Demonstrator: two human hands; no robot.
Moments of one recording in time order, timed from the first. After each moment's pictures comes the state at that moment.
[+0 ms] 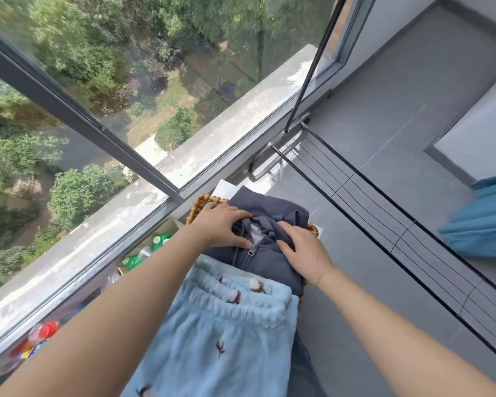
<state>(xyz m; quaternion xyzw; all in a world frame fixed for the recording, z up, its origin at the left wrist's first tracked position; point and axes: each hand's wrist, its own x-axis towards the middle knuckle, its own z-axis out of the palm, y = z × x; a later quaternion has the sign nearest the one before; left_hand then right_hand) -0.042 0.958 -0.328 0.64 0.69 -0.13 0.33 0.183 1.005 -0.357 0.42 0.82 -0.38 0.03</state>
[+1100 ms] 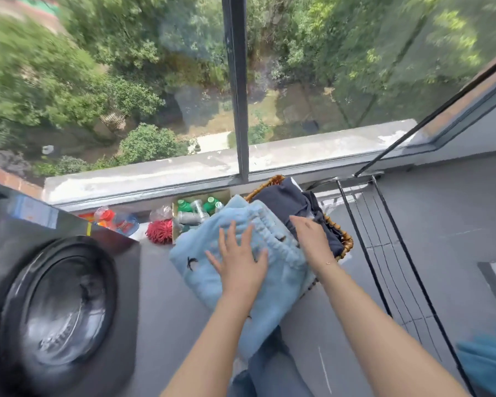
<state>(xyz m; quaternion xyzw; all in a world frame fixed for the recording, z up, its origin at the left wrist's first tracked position) 0.115 0.765 -0.235 0.11 0.95 0.20 0.21 0.144 0.919 -0.249 0.44 0.69 -0.57 0.02</state>
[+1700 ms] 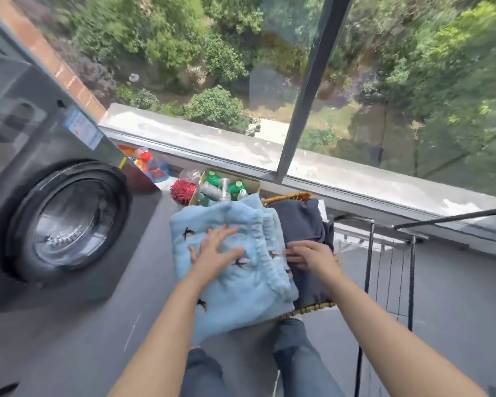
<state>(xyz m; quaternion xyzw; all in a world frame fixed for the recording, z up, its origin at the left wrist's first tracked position) 0.083 0.747 -0.288 -0.12 0.84 0.45 0.28 0.099 0.984 -0.309 0.31 0.69 -0.61 0.25</state>
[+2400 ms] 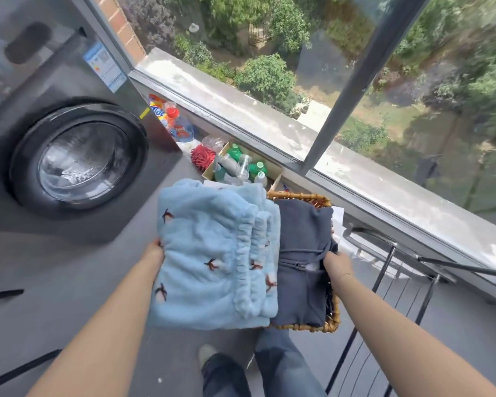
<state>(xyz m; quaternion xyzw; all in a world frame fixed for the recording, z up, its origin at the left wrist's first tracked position) 0.109 0.682 -0.409 -0.56 0.65 0.49 0.17 0.046 1.065 -0.419 0.40 0.75 -0.43 0.30</state>
